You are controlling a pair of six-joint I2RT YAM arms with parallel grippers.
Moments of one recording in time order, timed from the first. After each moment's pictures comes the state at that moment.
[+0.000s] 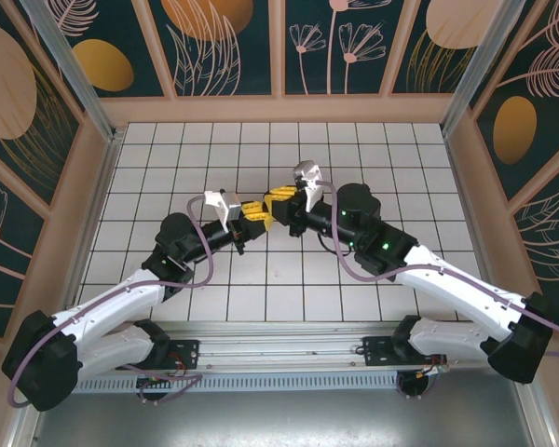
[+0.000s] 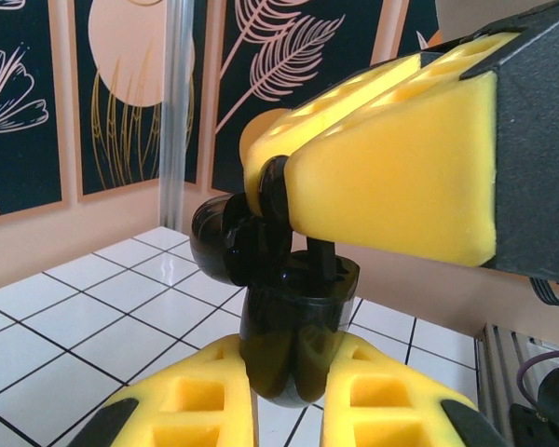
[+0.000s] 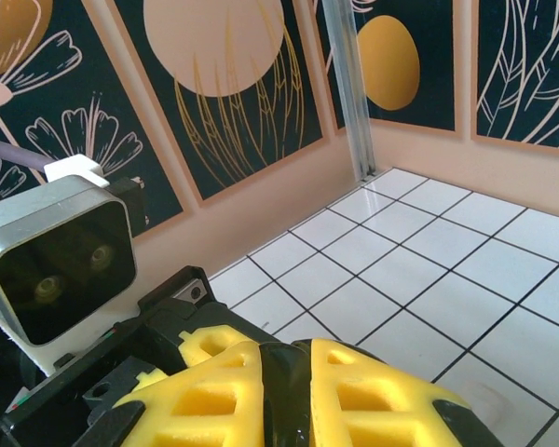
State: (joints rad) left arm -0.67 1.05 0.54 0.64 0.48 -0.22; right arm 0.92 1.11 0.98 0.04 -0.14 0.23
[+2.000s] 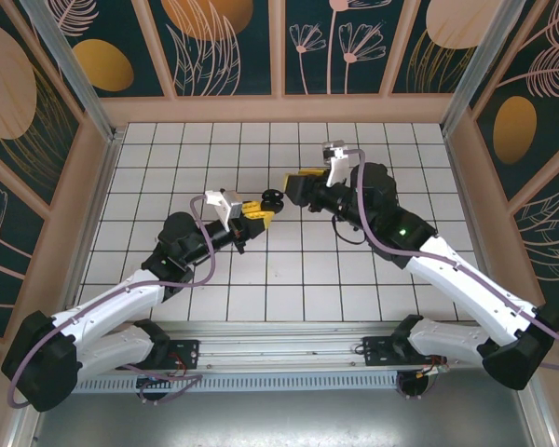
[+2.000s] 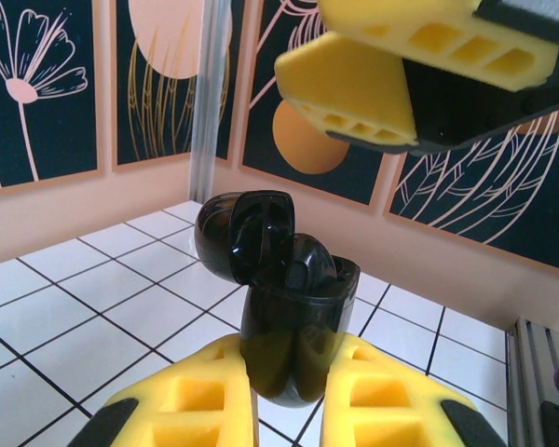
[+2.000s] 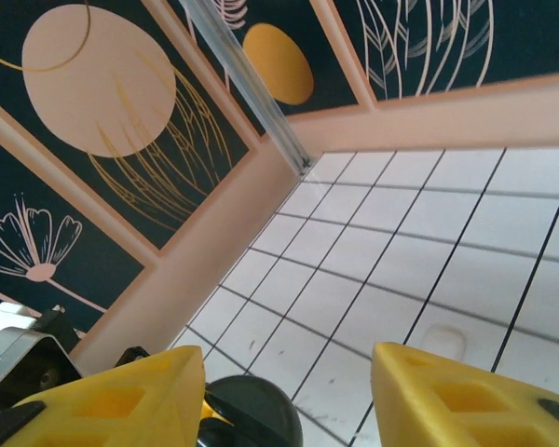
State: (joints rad) left arm -0.67 1.05 0.54 0.57 0.41 -0.21; right arm 0.78 1.10 1.11 -0.19 -0.10 0.52
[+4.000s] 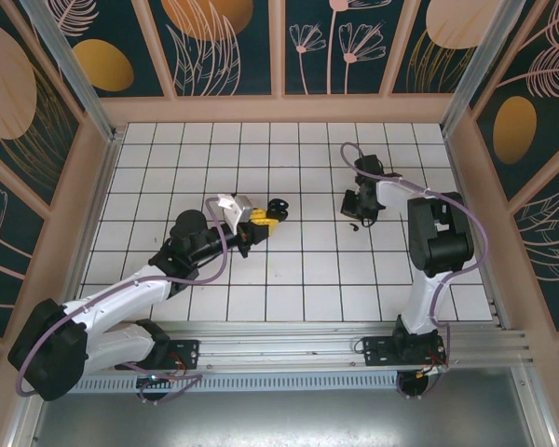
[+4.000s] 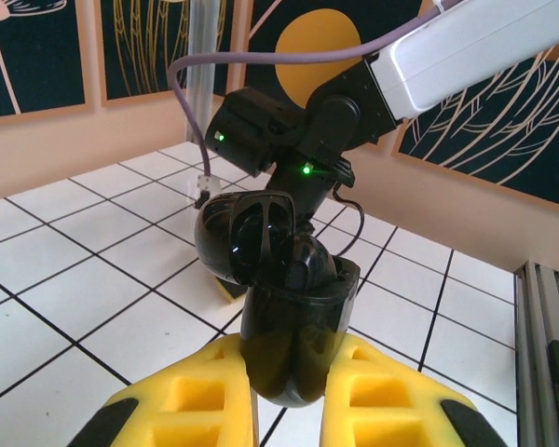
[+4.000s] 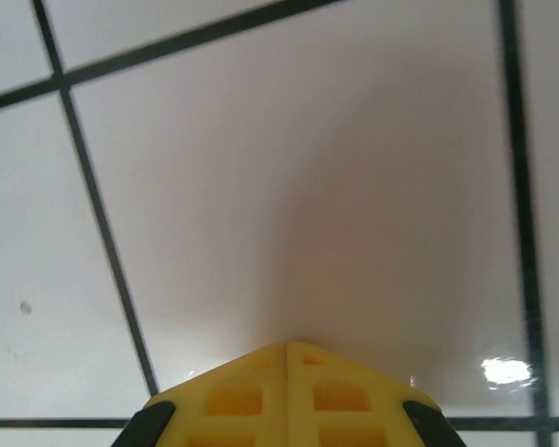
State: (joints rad) left arm -0.67 1.13 0.54 0.51 0.43 -0.15; right arm 0.23 1.90 1.20 -0.53 -0.12 0.43
